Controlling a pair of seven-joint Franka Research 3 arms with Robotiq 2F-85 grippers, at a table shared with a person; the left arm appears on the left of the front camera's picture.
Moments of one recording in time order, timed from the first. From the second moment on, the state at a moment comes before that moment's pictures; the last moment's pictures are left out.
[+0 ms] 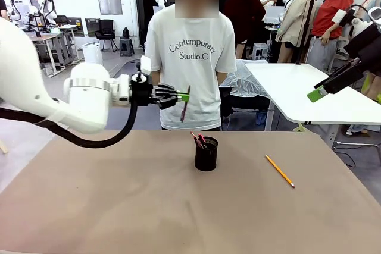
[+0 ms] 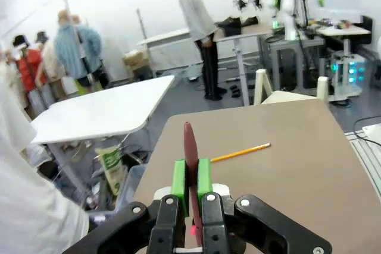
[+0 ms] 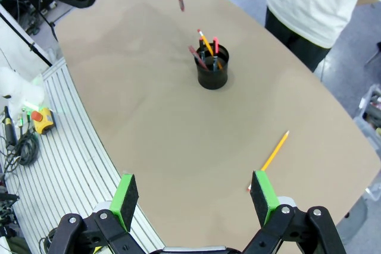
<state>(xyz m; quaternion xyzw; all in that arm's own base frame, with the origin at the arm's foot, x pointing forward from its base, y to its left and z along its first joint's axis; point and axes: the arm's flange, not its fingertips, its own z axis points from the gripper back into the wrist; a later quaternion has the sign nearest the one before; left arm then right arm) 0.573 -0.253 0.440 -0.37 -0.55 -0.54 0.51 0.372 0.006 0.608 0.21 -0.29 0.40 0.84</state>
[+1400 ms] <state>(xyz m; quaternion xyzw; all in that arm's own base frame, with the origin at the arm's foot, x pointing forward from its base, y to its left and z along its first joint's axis) 0.619 -0.342 0.363 -0.46 -0.52 -0.58 0.42 0.372 0.006 0.608 0.21 -0.29 0.40 0.84</state>
